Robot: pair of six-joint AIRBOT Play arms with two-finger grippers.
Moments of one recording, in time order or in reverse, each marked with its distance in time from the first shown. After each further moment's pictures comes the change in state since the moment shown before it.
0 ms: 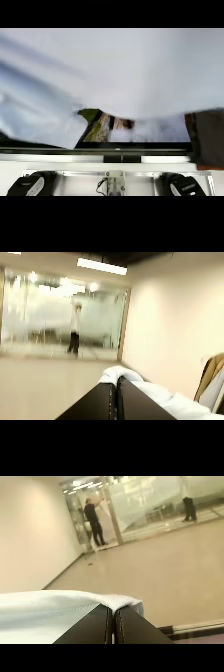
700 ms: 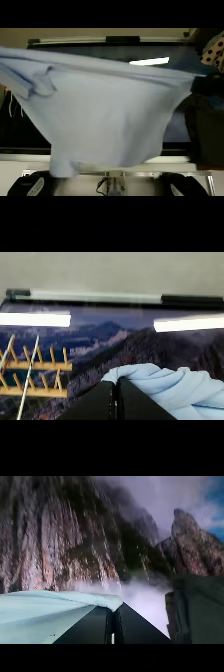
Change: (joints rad) left arm 0.002 0.049 -0.562 0.324 -0.253 -0.005; right arm -0.013 -0.381 -0.279 -0.181 0.375 -0.074
